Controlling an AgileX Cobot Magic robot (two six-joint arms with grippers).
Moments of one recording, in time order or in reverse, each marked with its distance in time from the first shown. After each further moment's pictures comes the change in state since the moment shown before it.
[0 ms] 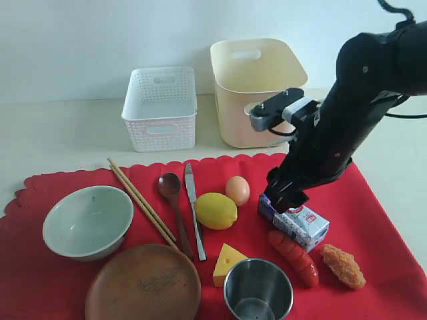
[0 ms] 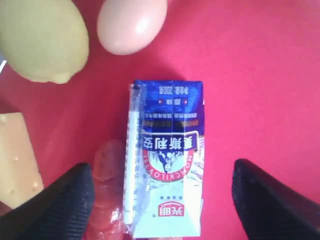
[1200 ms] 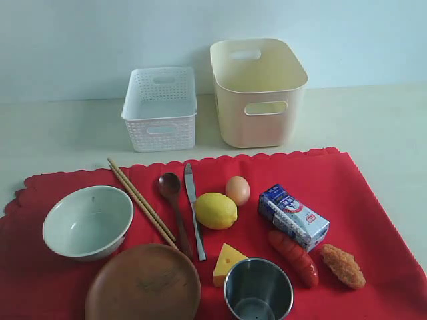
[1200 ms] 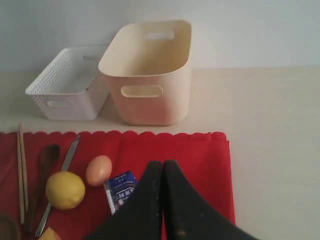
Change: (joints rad) left arm 0.000 0.000 0.000 0.000 0.000 0.000; right arm -0.268 -1.145 0.590 0.220 -0.346 0.083
